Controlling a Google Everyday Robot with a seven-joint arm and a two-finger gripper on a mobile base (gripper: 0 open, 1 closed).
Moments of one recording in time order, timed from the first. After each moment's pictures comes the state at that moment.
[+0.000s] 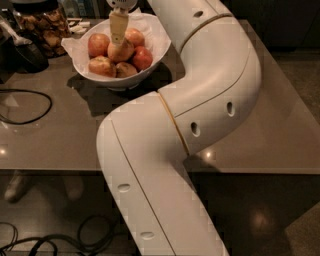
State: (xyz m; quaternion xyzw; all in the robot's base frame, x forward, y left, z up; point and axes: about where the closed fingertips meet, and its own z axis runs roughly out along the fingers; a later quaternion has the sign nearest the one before) arm 0.758 0.098 0.987 -0.68 0.70 -0.05 0.23
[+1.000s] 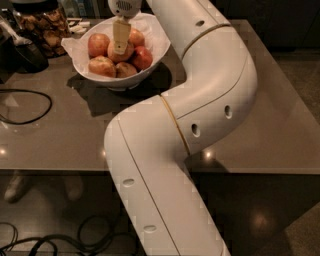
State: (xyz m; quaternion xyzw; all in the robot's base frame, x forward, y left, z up) arm 0.761 0.097 0.962 -0.69 0.69 -0.03 0.22
